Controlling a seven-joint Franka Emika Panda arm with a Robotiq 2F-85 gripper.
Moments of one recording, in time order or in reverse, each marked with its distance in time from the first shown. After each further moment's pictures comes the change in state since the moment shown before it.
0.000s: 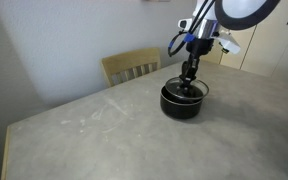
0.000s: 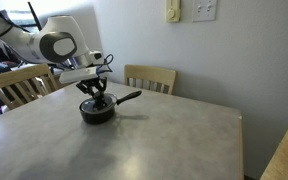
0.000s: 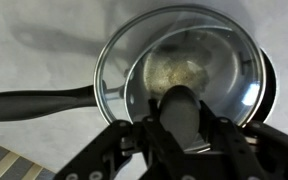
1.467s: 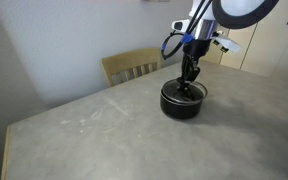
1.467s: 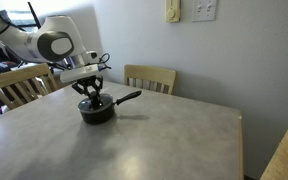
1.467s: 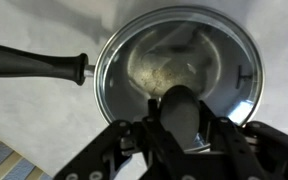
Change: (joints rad) arm 0.000 0.000 0.039 0.006 0.002 -0.030 -0.205
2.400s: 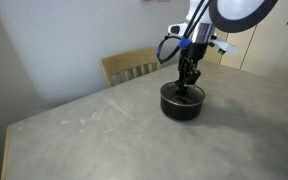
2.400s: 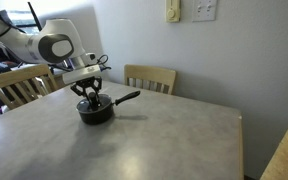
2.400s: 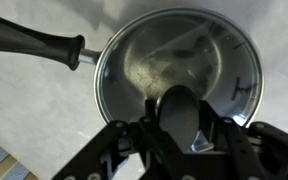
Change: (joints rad) arm -0.001 0.023 0.016 0.012 0.002 -0.004 -0.118
